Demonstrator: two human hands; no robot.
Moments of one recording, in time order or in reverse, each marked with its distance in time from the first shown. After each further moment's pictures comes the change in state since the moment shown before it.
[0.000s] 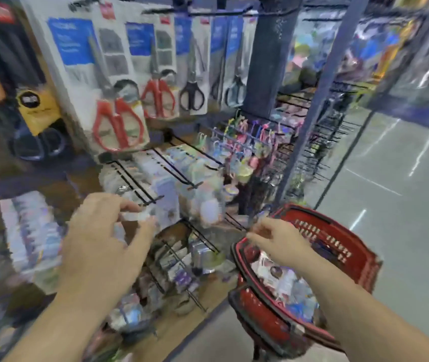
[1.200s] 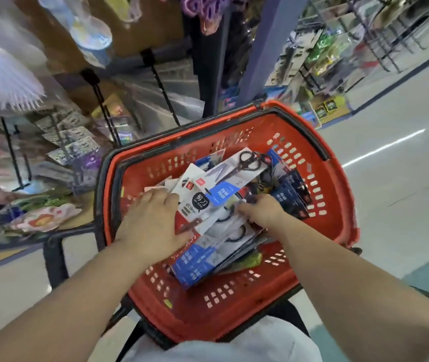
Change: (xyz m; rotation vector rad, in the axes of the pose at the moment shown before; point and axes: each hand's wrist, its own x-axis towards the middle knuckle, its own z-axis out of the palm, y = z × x) left_hand -0.107 0.102 0.458 0.495 -1.142 -0.305; right_hand 0.137 0.412 0.061 0.152 -0.618 0.534
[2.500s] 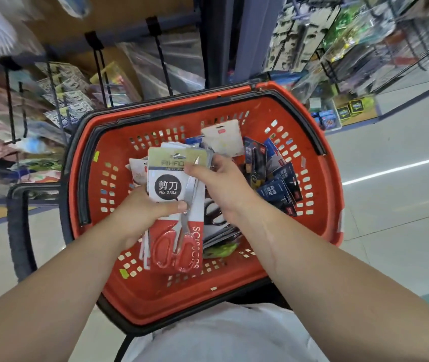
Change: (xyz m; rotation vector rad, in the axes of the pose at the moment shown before) left_hand 0.003 0.049 0.052 -1.500 0.032 -0.345; right_hand -0.022 -0.034 0.009 0.682 -0.329 -0.393
